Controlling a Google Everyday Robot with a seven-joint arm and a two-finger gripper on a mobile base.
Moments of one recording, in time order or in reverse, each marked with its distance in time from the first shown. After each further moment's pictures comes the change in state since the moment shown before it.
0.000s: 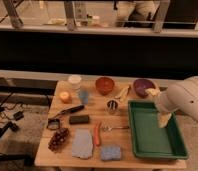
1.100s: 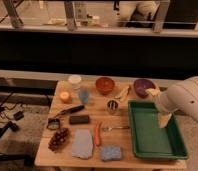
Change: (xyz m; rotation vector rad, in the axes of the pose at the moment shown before) arm 0.000 0.002 -0.001 0.002 -0.004 -0.013
